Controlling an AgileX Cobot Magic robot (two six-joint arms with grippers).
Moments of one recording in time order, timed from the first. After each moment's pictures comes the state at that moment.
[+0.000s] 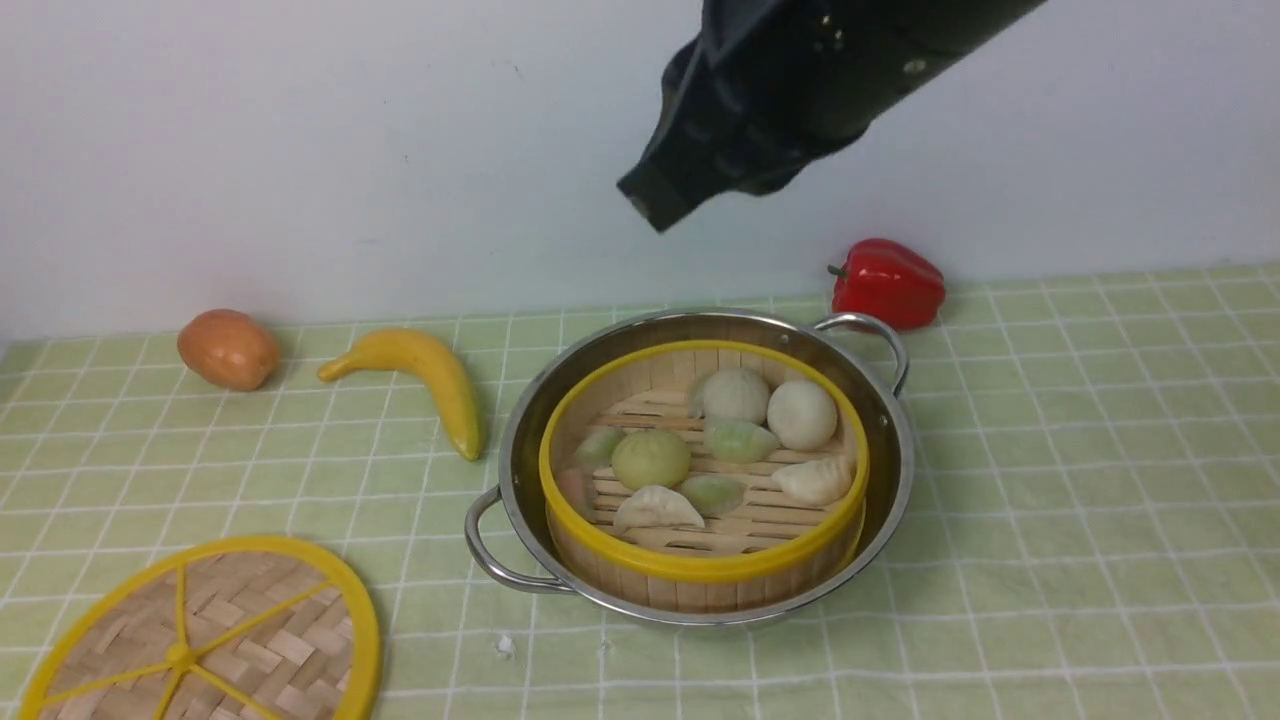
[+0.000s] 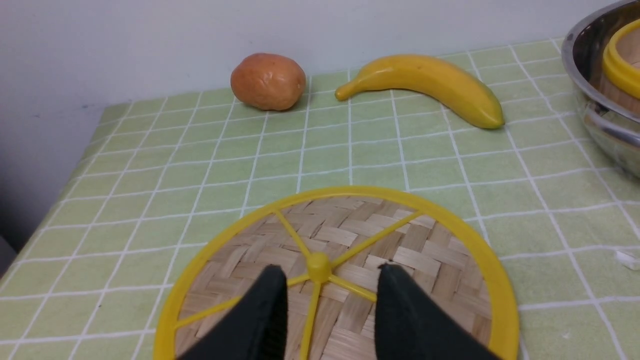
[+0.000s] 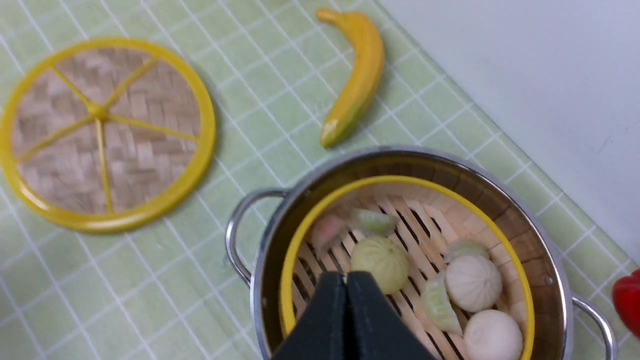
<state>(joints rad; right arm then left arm) 0.76 1.65 -1.93 0.08 1.23 -0.05 0.11 0.00 0.01 -0.06 0.37 0.21</state>
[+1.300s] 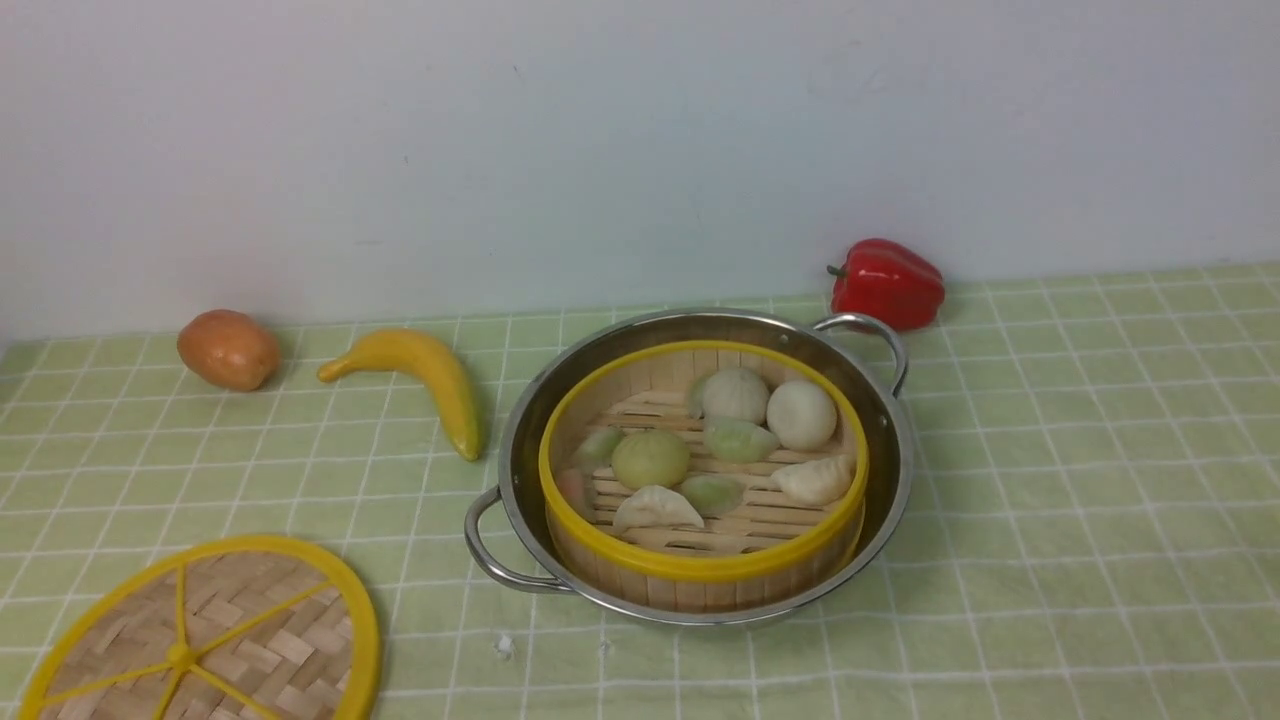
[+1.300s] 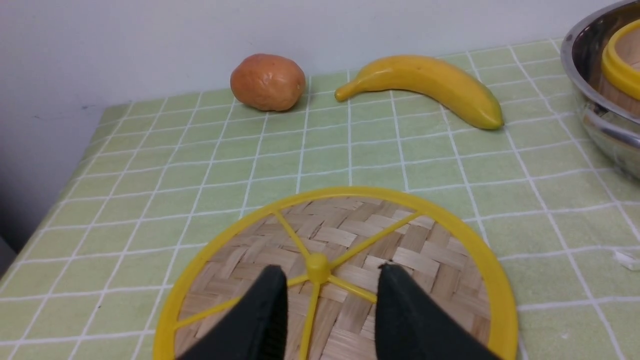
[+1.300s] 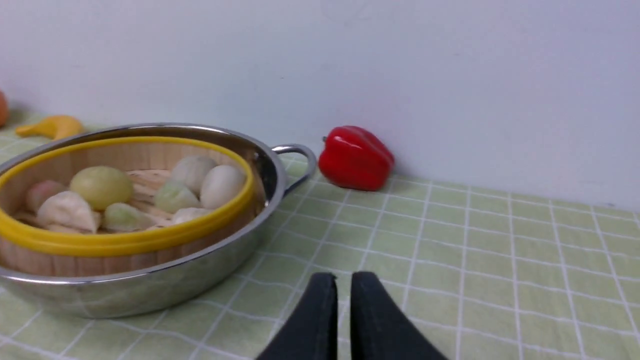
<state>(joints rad) 0.23 0.10 -0.04 -0.10 0.25 0.18 0.11 0.00 0.01 -0.06 0.37 0.21</state>
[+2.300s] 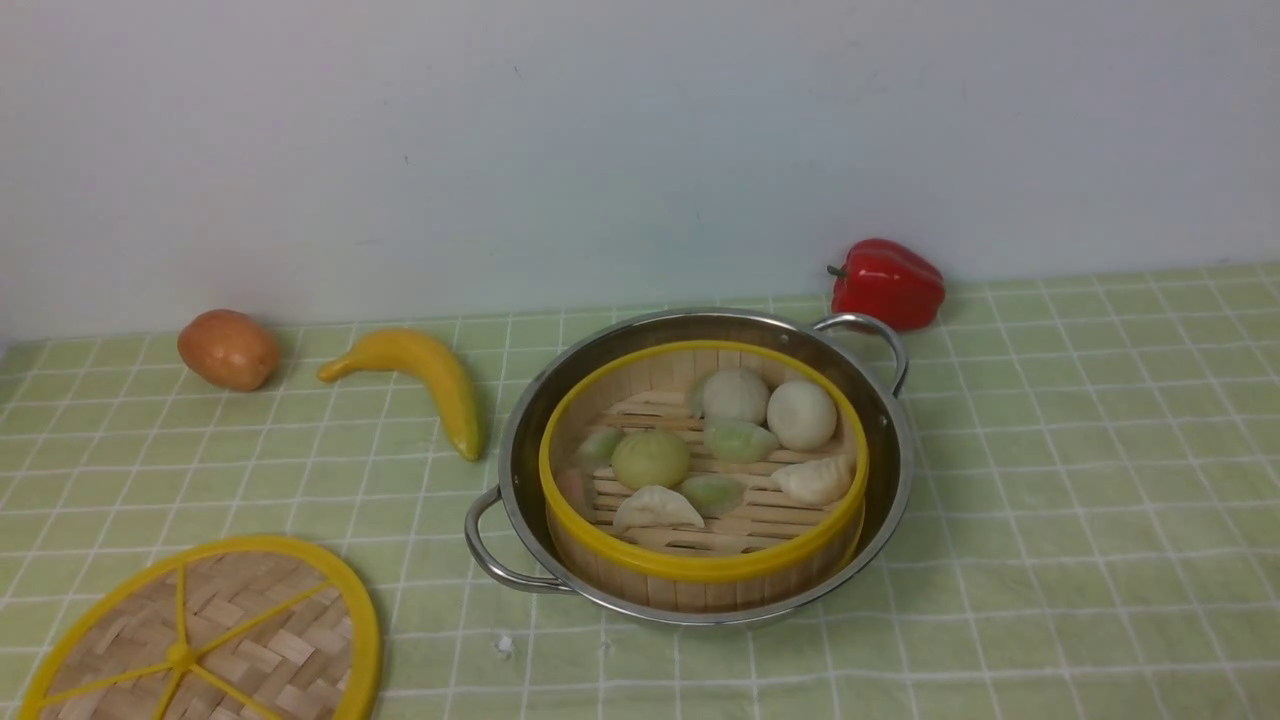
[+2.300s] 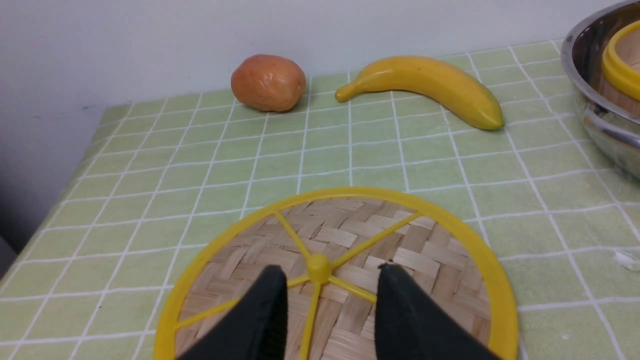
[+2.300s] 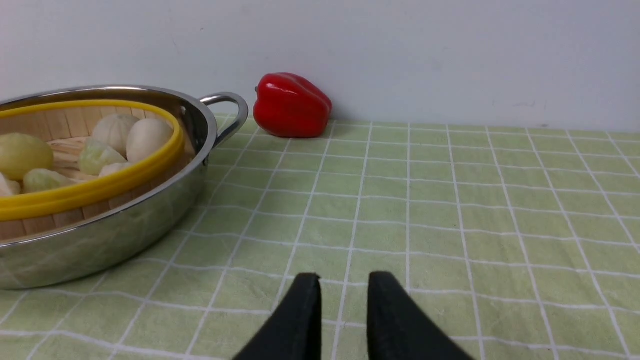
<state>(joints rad) 0.15 0.00 -0.01 -0.08 0.37 0.20 0.11 0.00 0.01 -0.06 0.37 0.21</state>
